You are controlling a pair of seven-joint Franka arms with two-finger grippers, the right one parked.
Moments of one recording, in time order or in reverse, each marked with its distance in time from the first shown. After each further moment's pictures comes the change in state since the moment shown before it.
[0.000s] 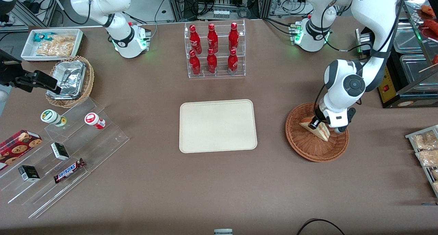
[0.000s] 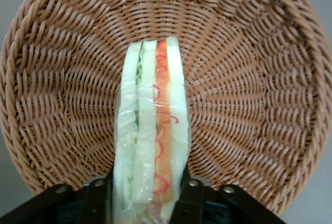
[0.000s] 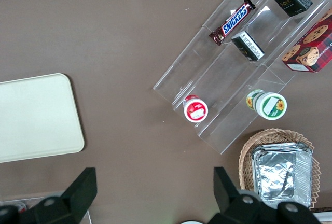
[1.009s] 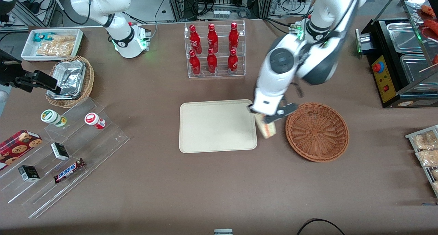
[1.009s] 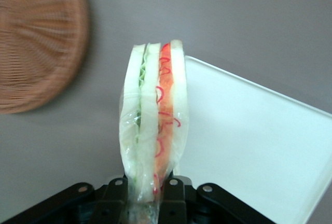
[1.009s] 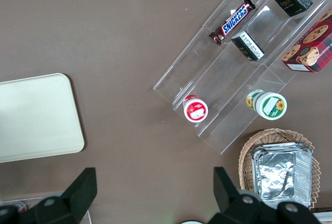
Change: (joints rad) arm -0.460 0.150 -0.031 0.571 0.004 -0.420 0.041
